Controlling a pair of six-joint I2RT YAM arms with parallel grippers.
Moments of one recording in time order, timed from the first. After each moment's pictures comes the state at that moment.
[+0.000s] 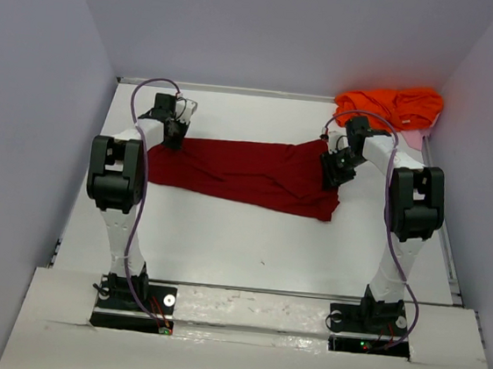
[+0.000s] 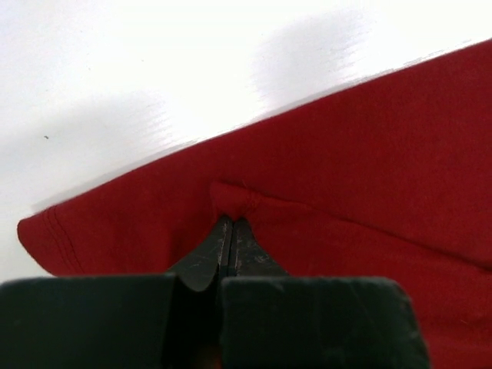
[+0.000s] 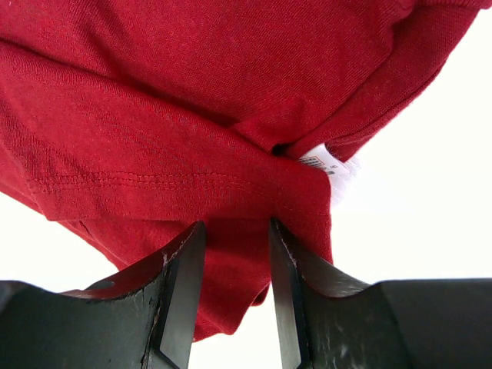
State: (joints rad) left arm -0.05 2.03 1.41 -0.31 0.08 0.26; right arm 0.13 2.03 1.52 -0.83 -0.35 -0.30
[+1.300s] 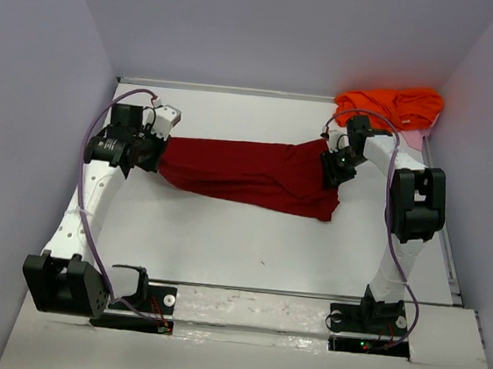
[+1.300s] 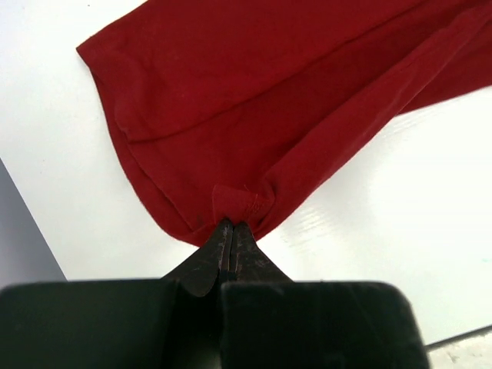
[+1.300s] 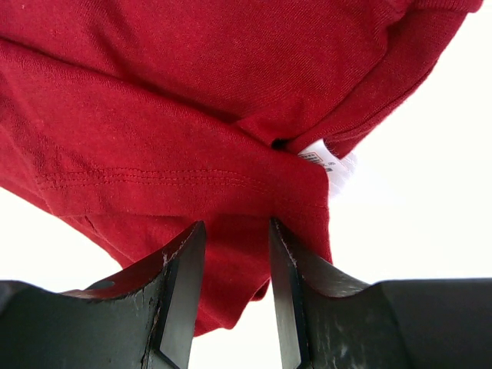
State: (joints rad) left arm -0.05 1.22 1.18 -0.81 0.17 0.34; right arm 0.13 2.01 1.52 -0.83 -0.35 -0.30
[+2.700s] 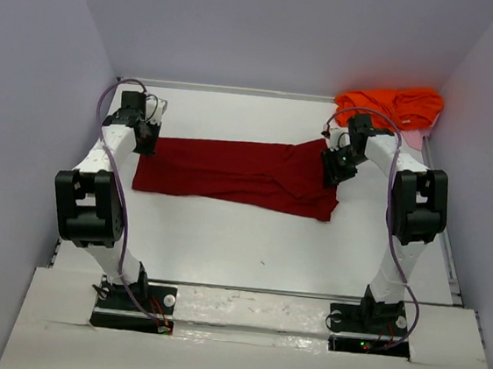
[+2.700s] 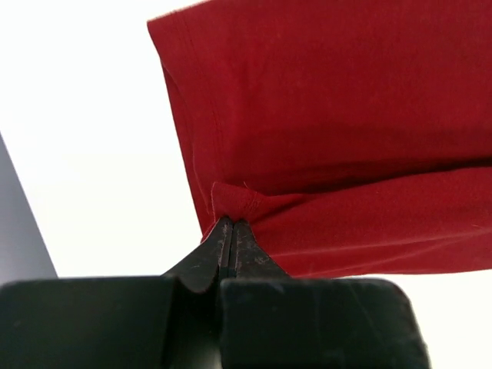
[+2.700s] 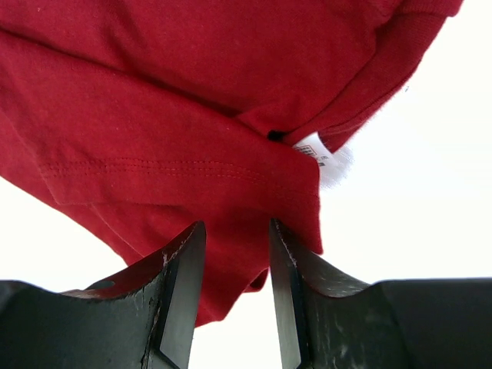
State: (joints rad) left arm 0.07 1.66 1.26 -0.58 0.01 0.23; right arm 0.13 1.99 1.52 -0.83 -0.35 -0.30
